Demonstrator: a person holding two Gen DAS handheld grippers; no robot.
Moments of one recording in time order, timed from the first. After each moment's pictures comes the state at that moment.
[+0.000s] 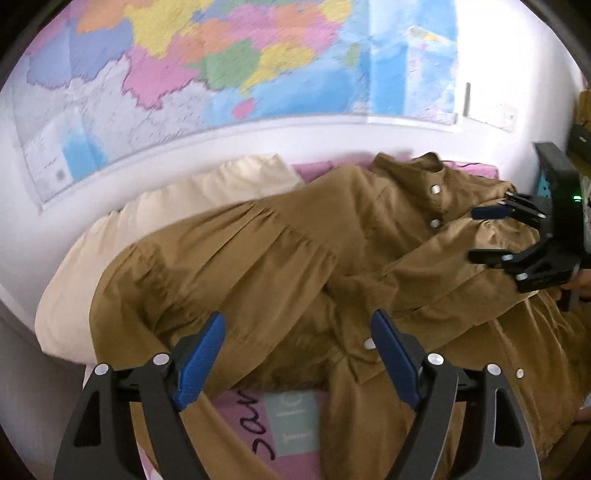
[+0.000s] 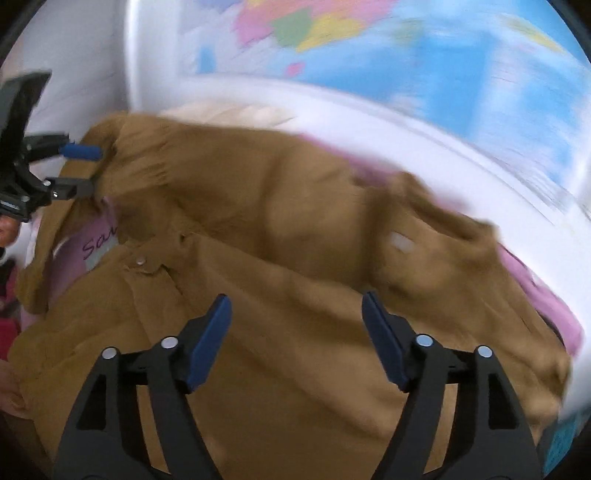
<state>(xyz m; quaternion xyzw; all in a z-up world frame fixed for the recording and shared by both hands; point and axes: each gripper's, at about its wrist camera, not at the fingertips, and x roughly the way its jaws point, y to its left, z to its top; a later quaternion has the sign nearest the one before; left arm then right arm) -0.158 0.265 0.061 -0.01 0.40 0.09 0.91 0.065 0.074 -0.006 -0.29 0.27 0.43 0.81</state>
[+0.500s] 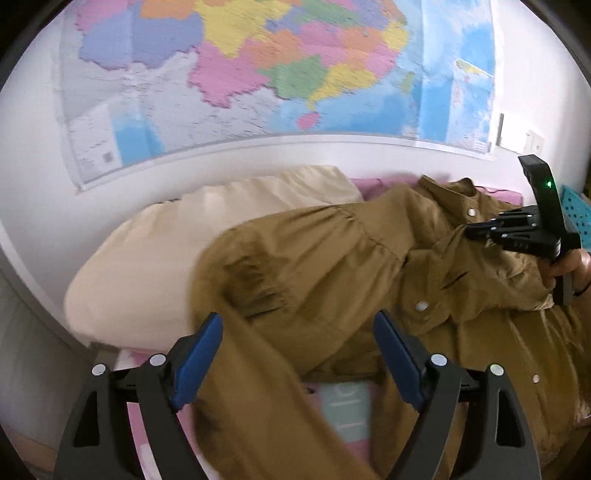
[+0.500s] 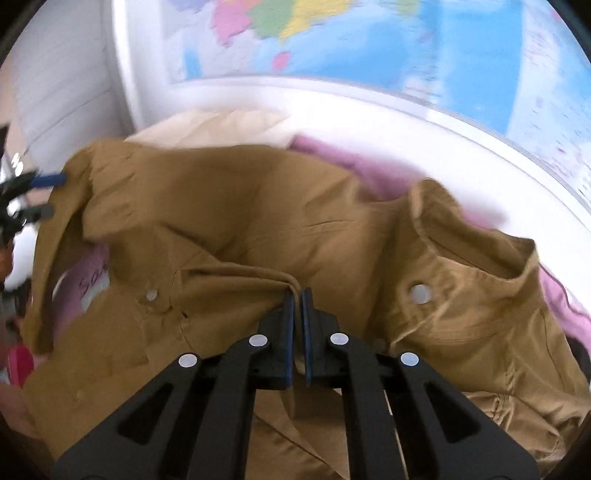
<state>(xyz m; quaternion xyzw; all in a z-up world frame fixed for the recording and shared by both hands) -0.199 0.309 0.074 -0.02 0.37 0.15 0.92 0.120 0.092 -0.004 -0.23 0.34 0.44 0.80</state>
